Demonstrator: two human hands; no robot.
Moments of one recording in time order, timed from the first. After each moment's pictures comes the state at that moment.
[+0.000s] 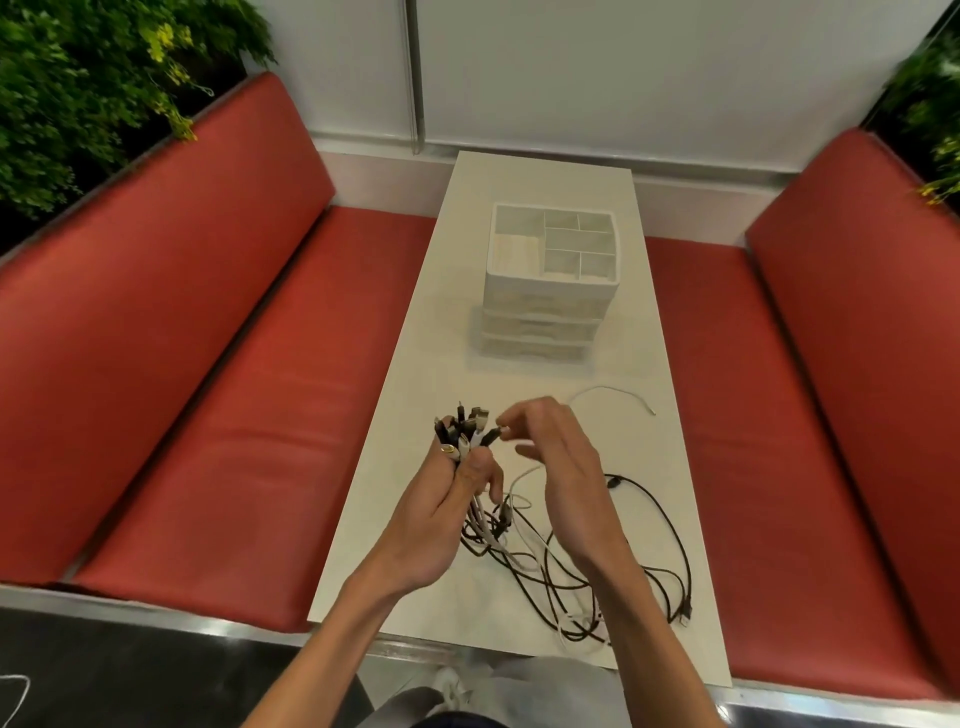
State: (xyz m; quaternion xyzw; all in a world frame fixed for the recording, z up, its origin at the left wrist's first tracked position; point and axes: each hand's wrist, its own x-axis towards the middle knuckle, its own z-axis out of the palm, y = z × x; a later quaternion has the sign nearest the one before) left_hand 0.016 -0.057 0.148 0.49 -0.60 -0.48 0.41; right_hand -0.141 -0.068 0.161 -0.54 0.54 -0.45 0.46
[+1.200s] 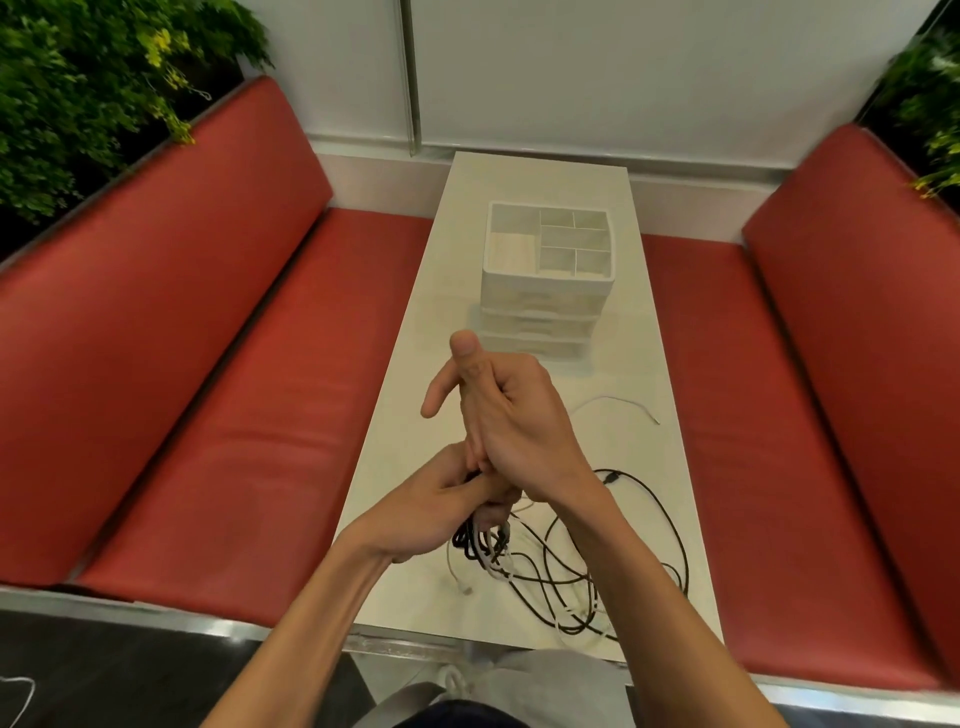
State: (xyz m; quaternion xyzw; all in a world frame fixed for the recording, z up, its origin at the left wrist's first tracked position) left_hand 0.019 -0.070 0.166 0.37 -0.59 -0.67 0.28; right_hand -0.103 -0.094 0.223 -0.62 0.46 -0.43 0.47
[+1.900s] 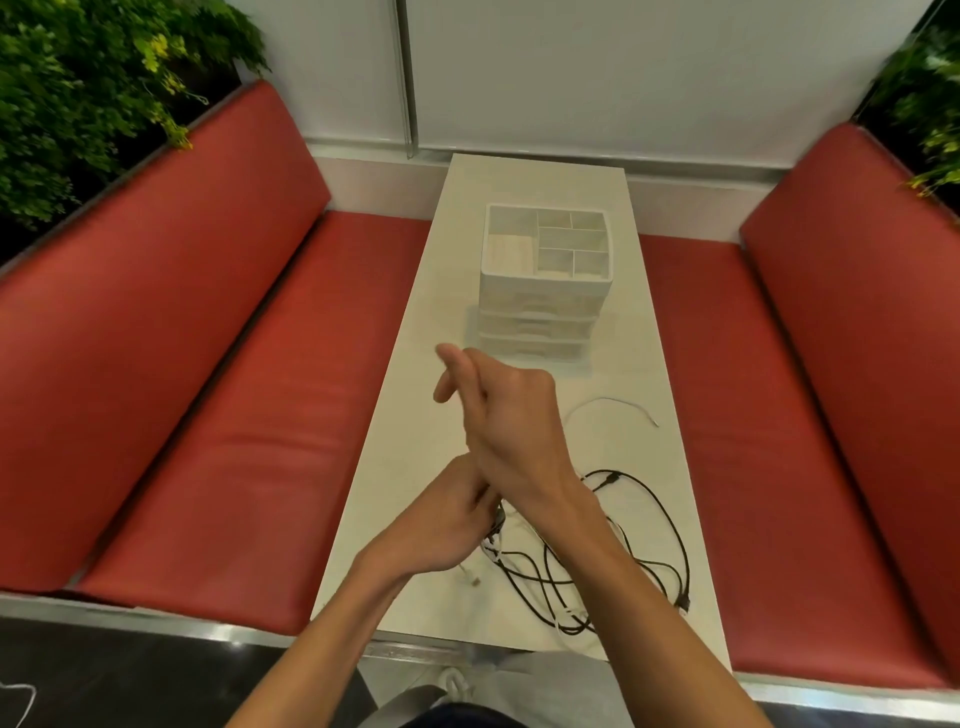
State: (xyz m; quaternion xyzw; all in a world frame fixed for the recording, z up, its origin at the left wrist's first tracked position) left_hand 0.011 -0.067 0.149 0.46 -0.71 -0.47 0.25; right_hand -0.098 -0.105 0.196 -0.70 0.55 -0.42 0.21
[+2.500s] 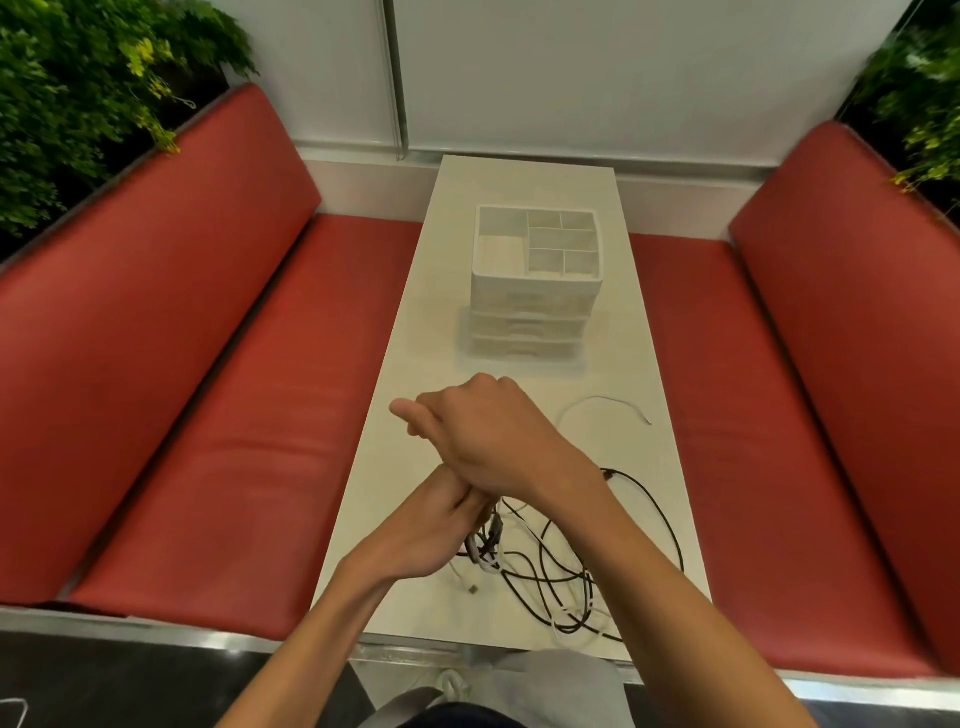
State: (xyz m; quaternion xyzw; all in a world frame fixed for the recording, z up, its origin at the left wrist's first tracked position) left_hand 0.021 -0.065 0.139 0.46 -0.69 -0.50 0.24; right_hand -0.096 -0.117 0.200 -0.85 0.51 -0.07 0.11
